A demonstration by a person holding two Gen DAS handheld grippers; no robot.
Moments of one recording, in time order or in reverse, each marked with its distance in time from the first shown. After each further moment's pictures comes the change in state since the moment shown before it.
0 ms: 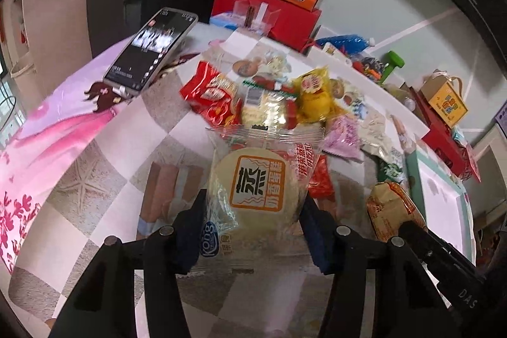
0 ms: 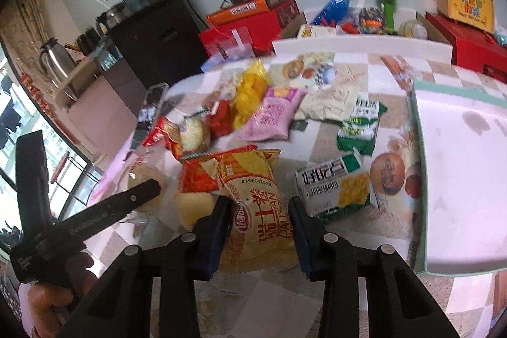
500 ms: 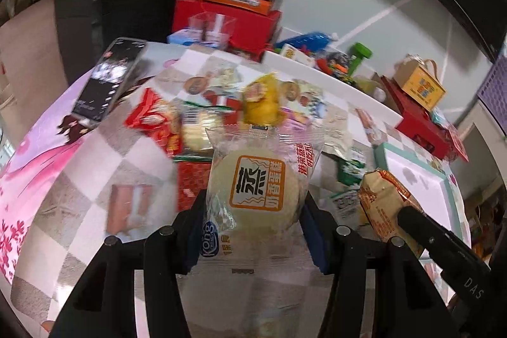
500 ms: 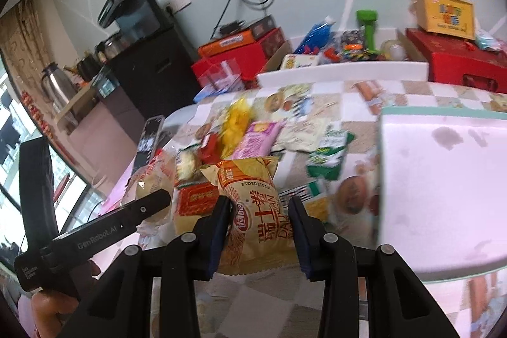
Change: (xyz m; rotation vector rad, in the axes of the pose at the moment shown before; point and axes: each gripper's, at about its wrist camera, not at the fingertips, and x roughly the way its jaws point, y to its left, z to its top) left arm -0.008 -0.061 0.008 0.122 -0.010 -0.061; right arm -0.045 -0.029 0.011 0.049 -0.108 -0.027
